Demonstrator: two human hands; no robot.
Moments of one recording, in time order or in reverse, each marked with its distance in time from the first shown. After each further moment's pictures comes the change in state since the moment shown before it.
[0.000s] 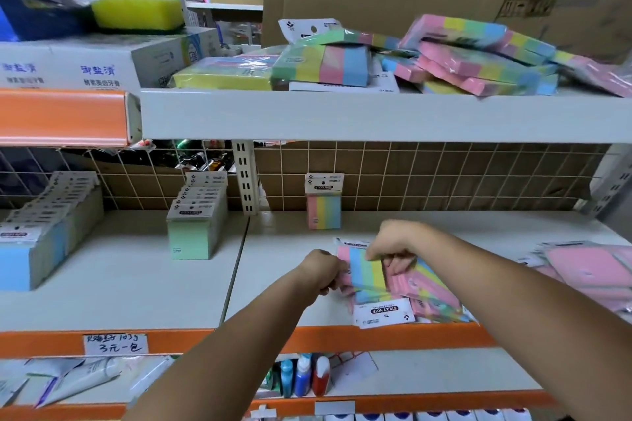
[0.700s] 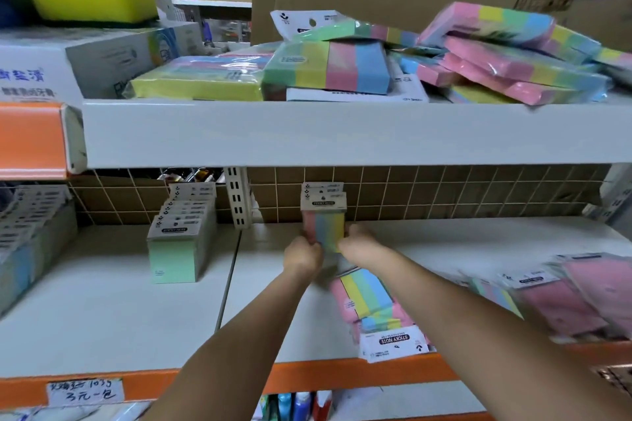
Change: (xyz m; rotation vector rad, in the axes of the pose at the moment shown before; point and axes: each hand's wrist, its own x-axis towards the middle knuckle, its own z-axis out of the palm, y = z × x) left_hand 0.083 0.009 -0.026 0.238 0.384 0.109; right_hand 0.050 -0.049 0.032 0.392 0.261 -0.263
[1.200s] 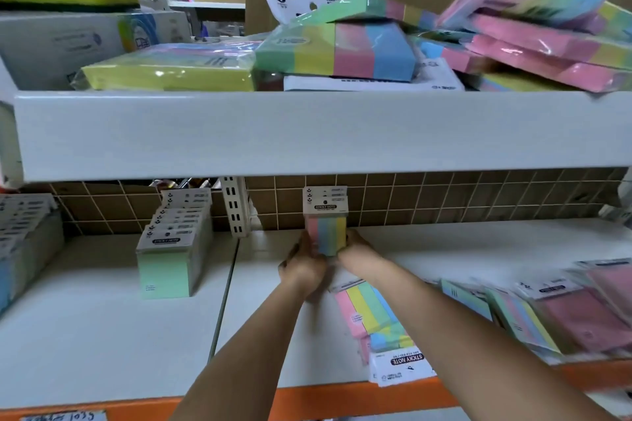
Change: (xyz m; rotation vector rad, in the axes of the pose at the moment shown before) left_hand 0.041 -0.028 0.023 0.194 -0.018 0.087; right_hand 0.043 0.014 0.025 0.095 0.005 -0.006
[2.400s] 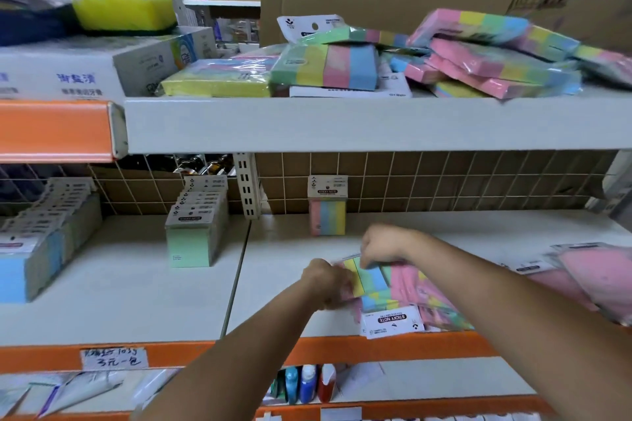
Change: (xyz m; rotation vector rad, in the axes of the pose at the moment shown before) left_hand -0.118 0.038 -0.028 -0.258 -0.292 -0.294; right_hand -0.075 -0.009 -0.066 -0.724 -0.255 -0.059
